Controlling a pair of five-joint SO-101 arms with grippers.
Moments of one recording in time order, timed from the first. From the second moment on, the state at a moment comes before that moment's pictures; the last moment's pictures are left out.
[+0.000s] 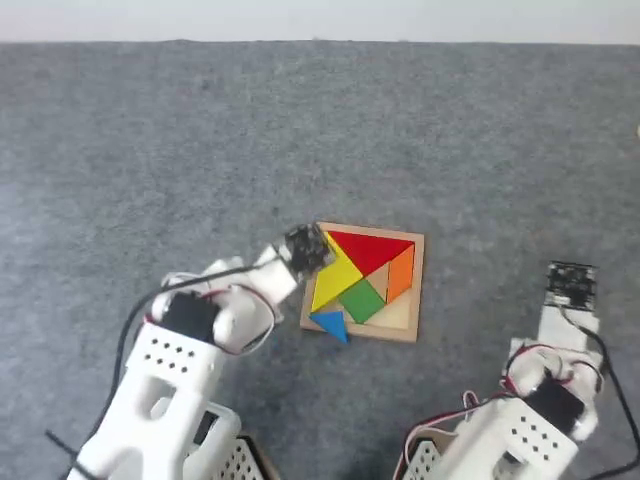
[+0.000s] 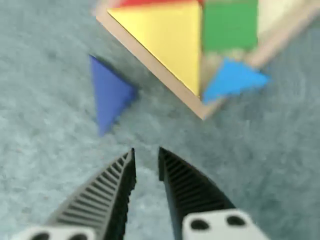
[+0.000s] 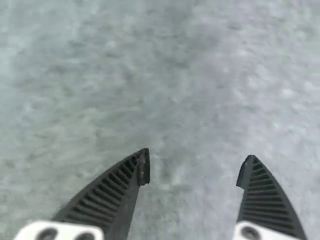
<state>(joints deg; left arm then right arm) 14.0 -51.0 64.6 70.2 -31.4 34.5 -84.0 85.0 65.3 28.3</state>
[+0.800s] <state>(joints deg) 37.1 -46.3 67.3 62.6 -25.4 31.9 -84.0 89.3 62.7 27.9</state>
